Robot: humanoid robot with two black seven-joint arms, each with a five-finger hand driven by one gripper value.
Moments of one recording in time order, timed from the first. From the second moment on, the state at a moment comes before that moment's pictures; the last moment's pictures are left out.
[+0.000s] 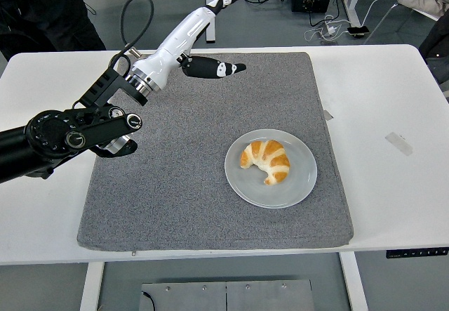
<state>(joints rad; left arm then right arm) -1.16 0.28 -0.05 -1.00 0.58 0.52 -0.61 -0.09 0.00 0.07 0.16 -0.08 -0.05 0.23</state>
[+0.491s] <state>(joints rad) -1.00 0.21 -0.45 -0.72 0.21 0.23 -0.53 -0.09 0.00 0.07 0.16 -0.08 -0.05 0.23</state>
